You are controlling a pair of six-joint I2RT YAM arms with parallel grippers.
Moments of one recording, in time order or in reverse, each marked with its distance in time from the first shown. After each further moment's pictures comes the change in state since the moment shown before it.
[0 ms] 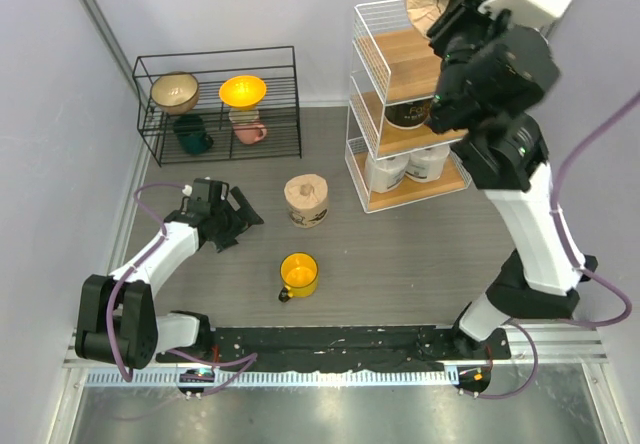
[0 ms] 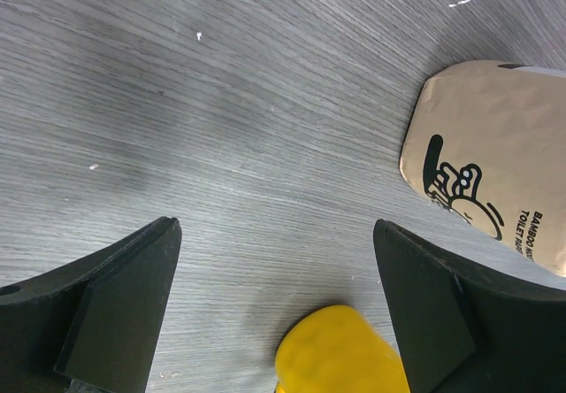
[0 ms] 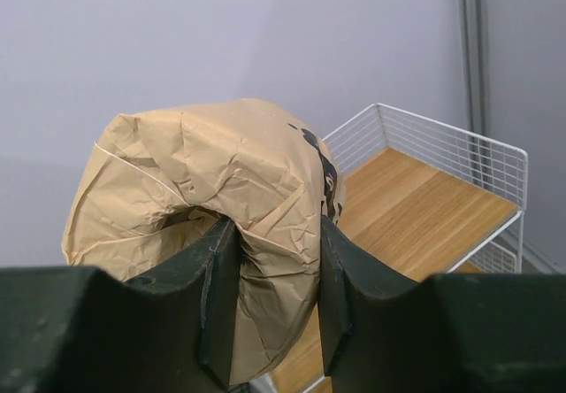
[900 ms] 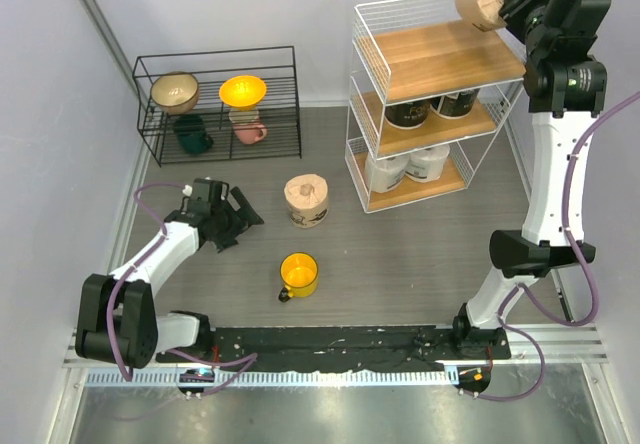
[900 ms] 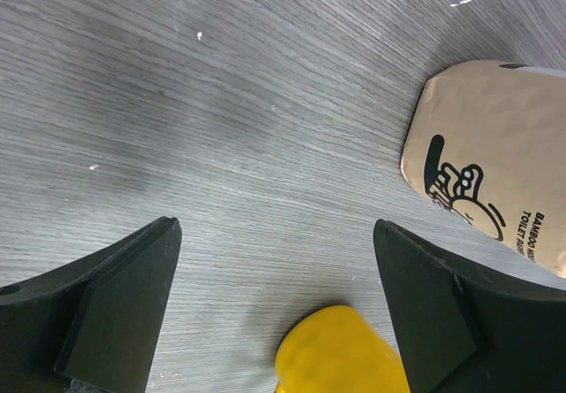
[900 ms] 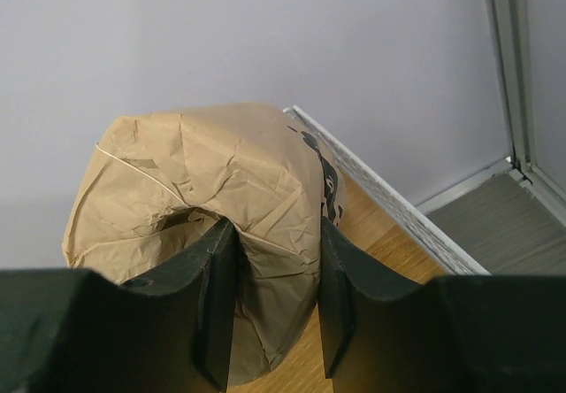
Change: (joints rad) left arm 0.000 0.003 0.000 0.001 0.001 0.000; right arm -0.892 0.182 0.069 -0.434 -0.930 0.634
